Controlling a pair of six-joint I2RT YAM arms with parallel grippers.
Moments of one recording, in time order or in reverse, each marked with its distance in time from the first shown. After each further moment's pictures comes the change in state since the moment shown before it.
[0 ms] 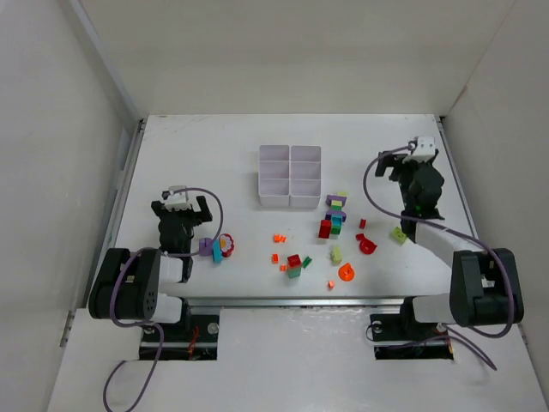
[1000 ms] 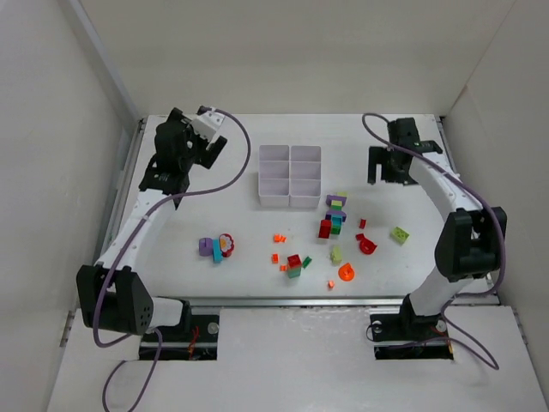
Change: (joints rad) left arm -0.117 -0.083 0.986 -1.213 0.092 0.618; right arm 0.072 0.322 0.876 -1.556 0.168 0.143
